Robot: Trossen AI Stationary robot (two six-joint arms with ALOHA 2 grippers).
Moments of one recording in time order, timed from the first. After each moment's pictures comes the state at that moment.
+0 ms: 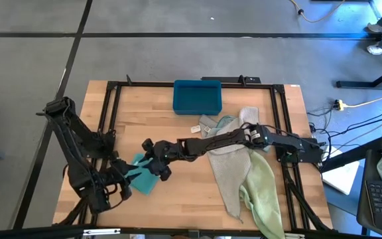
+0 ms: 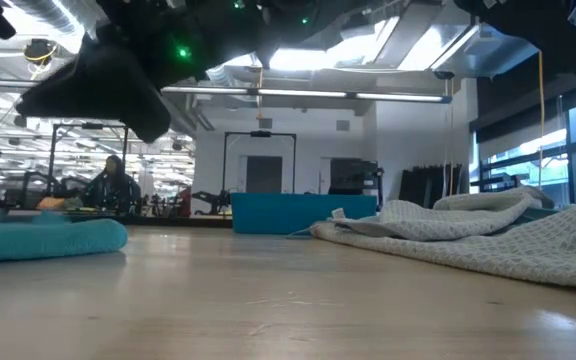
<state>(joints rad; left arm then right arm) -1.08 1.37 1.00 -1.11 -0.95 -1.57 0.15 2.46 2.05 -0.03 -0.06 -0.74</state>
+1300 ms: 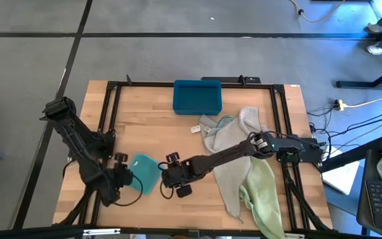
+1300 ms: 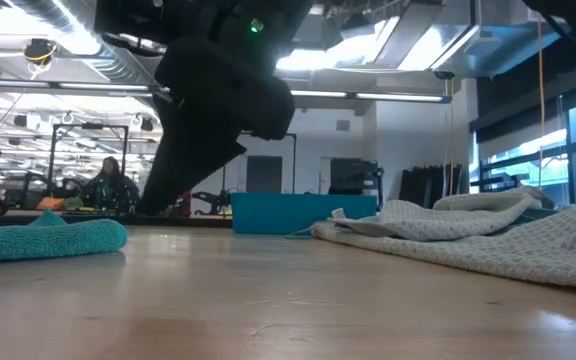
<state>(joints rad) -1.00 1.37 0.79 -0.97 -0.39 -0.82 0.31 2.42 2.05 -0.69 0.22 -0.15</state>
